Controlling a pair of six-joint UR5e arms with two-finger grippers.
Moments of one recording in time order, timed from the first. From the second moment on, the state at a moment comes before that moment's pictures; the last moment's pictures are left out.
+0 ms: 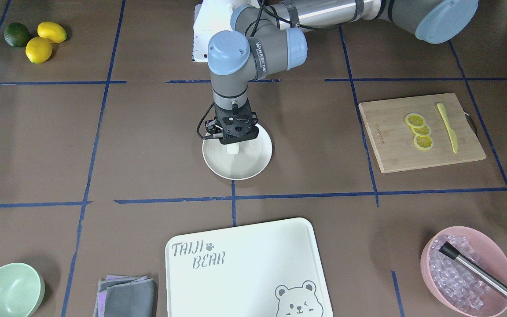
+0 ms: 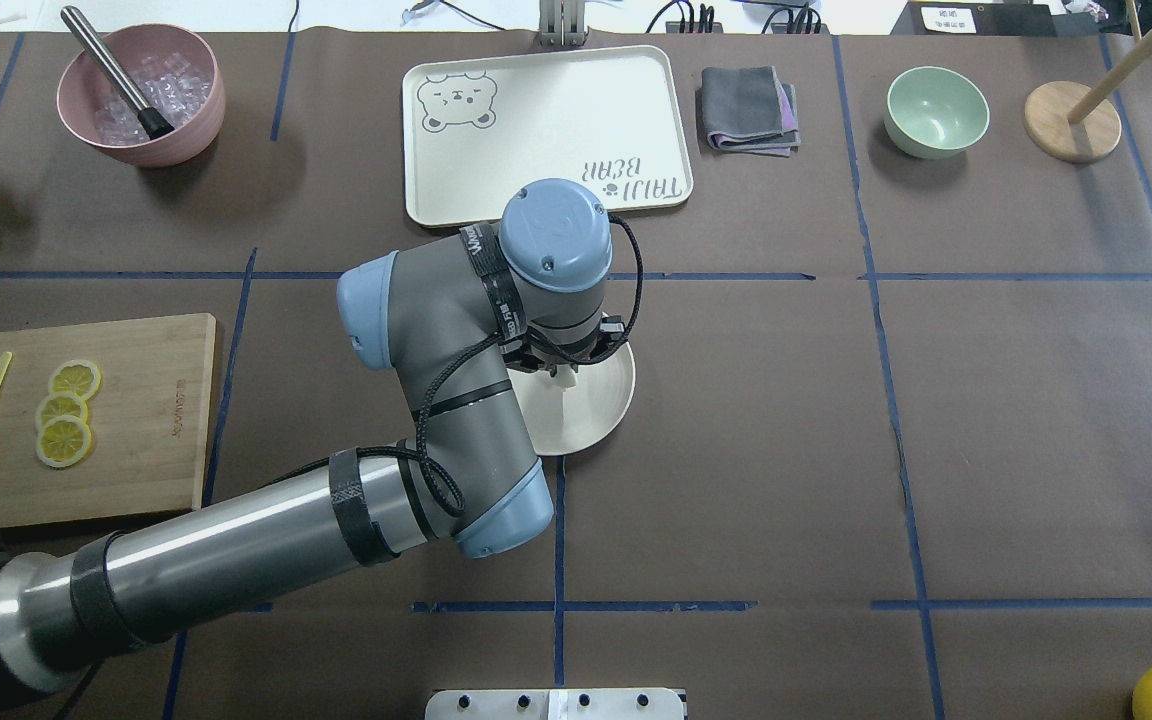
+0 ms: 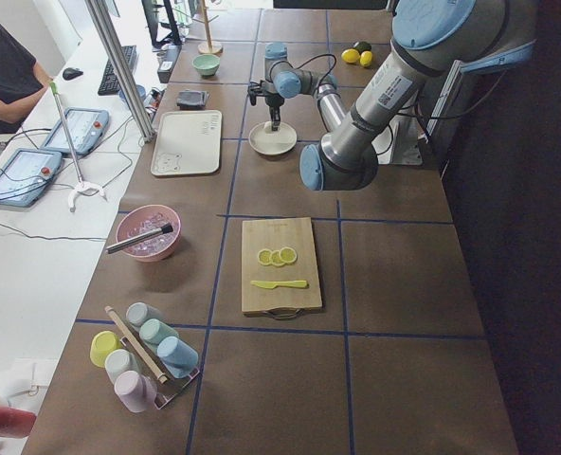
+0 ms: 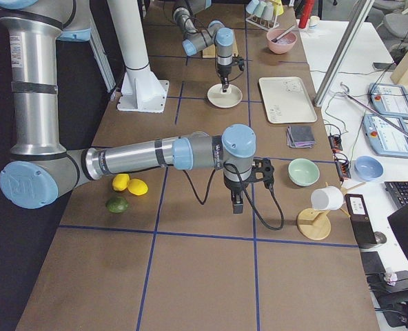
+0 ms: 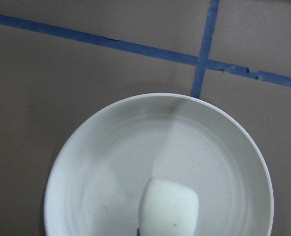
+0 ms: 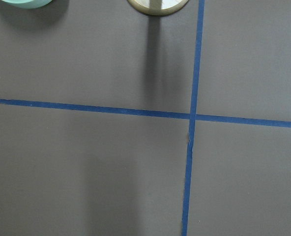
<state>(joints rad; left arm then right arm) -0.49 -2.52 -1.37 -1.59 -1.85 -1.42 1.56 -1.60 1.81 -1.66 2.37 0.02</state>
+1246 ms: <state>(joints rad) -0.55 -2.50 -1.47 -1.45 -1.86 -1.32 1.57 -1.60 1.81 -1.66 2.37 0.02</state>
